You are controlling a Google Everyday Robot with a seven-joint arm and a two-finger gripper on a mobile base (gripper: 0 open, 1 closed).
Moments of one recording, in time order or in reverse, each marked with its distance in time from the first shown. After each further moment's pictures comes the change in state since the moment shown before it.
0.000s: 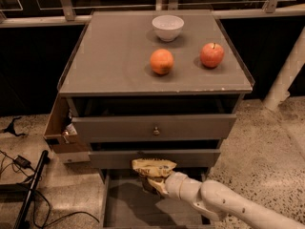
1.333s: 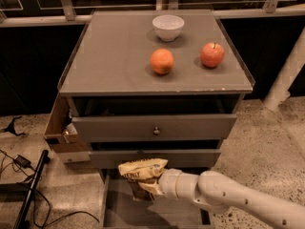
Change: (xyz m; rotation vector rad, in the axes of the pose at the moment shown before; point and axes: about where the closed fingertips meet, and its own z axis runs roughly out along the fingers) arm -0.059 0.058 -0.023 -0.139 0.057 -0.077
